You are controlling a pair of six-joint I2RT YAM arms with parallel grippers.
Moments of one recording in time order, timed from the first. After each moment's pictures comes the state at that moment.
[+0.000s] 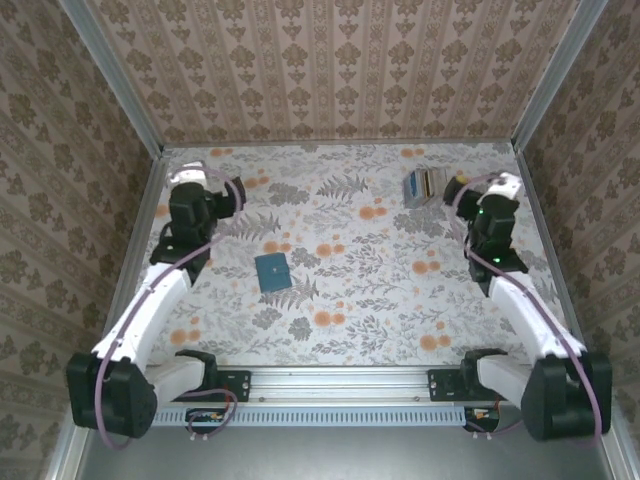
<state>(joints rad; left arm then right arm) -0.17 1.09 0.86 -0.15 -0.05 -0.36 0.00 1.00 0.71 0.13 0.30 0.42</state>
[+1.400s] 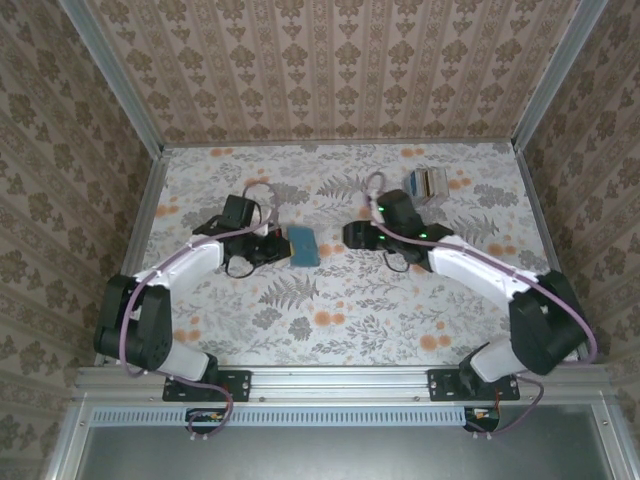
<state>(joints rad) -0.40 1.44 0.92 -0.43 0.58 -0.51 0.60 1.51 1.03 -0.25 -0.14 0.46</state>
